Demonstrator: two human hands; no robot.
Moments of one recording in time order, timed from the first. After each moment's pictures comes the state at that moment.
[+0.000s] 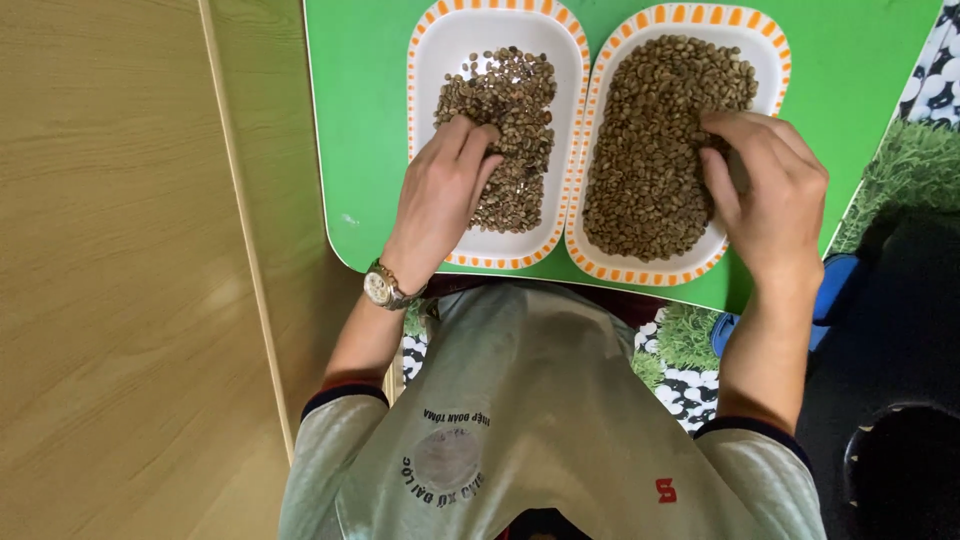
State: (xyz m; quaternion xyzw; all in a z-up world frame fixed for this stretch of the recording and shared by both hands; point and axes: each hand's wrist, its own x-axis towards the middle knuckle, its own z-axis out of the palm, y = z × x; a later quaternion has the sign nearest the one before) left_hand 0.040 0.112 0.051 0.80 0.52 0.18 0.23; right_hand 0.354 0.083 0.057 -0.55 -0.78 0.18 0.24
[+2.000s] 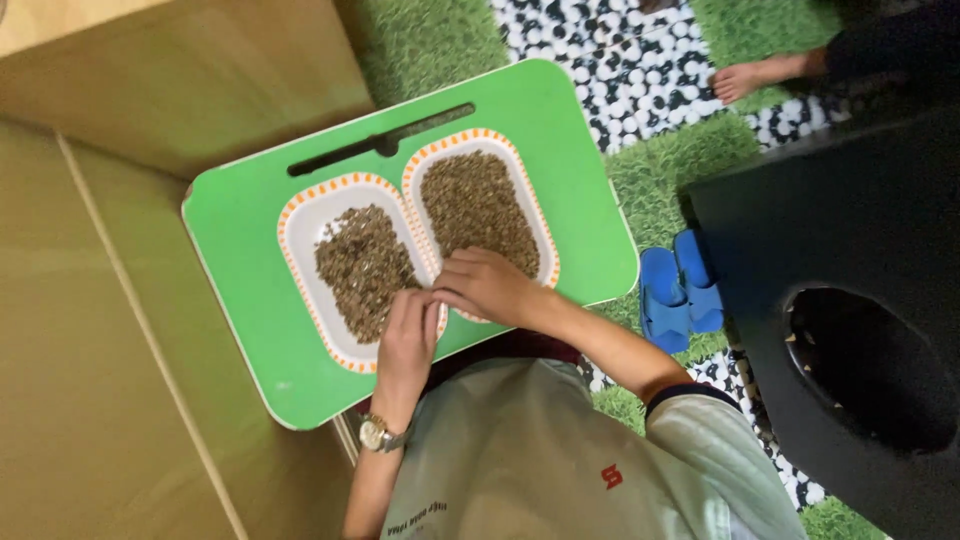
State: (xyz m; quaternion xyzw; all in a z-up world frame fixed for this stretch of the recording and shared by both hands) left_hand 0.077 0.040 0.032 0.83 0.43 0.26 0.25; right_hand 0.276 0.050 0.030 -0.43 -0.83 0.17 0.30
